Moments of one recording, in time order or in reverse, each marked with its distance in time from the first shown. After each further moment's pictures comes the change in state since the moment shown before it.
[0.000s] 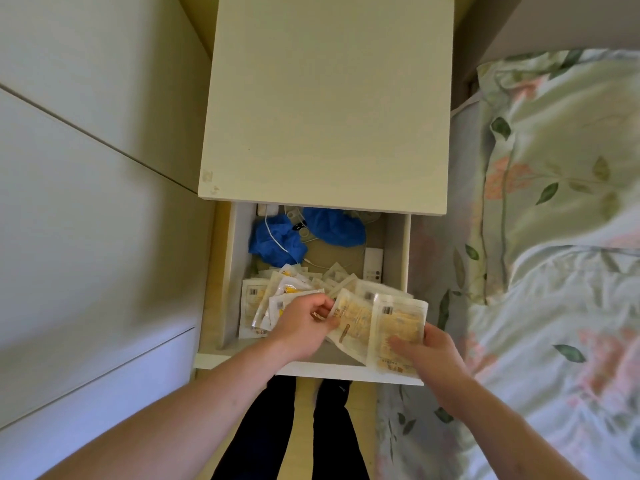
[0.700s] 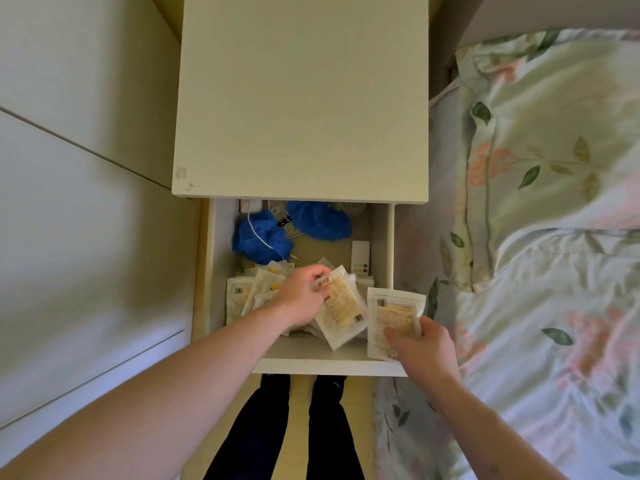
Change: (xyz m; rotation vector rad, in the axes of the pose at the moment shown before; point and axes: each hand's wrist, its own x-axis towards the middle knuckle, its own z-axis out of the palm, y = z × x) left_hand 0.045 0.022 0.005 0.139 -0.035 0.043; right_hand -0.001 0.011 0.000 -0.163 0.264 -0.070
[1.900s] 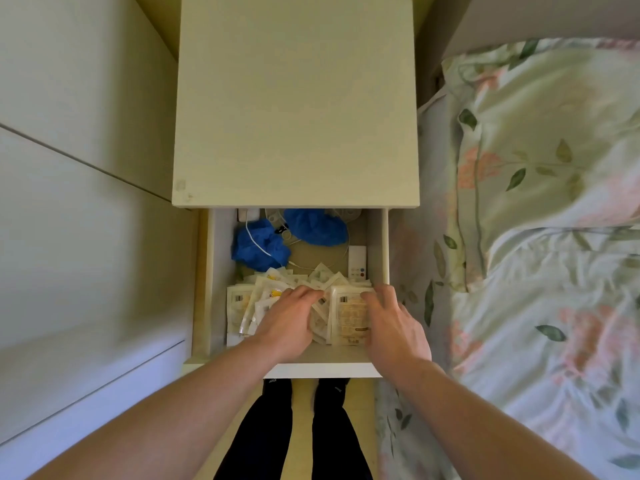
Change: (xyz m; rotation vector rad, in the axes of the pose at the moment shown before) left_hand -0.031 -0.030 0.002 0.603 0.055 0.226; right_hand 0.015 -0.018 0.032 -0.937 -0.060 -0.482
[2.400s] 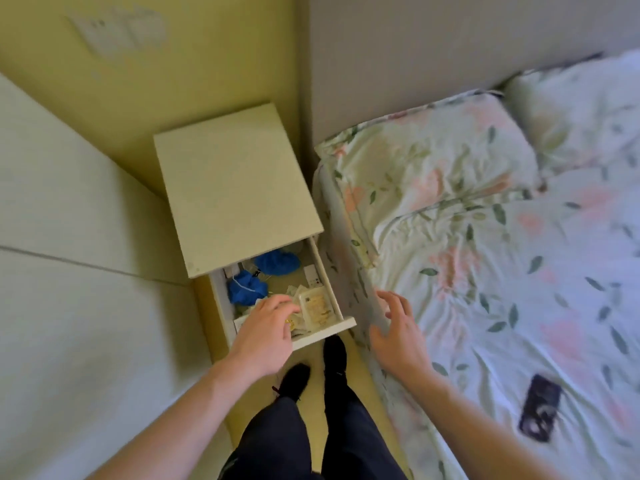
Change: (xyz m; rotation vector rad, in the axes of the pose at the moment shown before) left_hand -0.210 0.171 -0.181 0.214 -0.013 0.218; right_hand -0.278 -0.008 -0.128 0.668 0.390 0.288
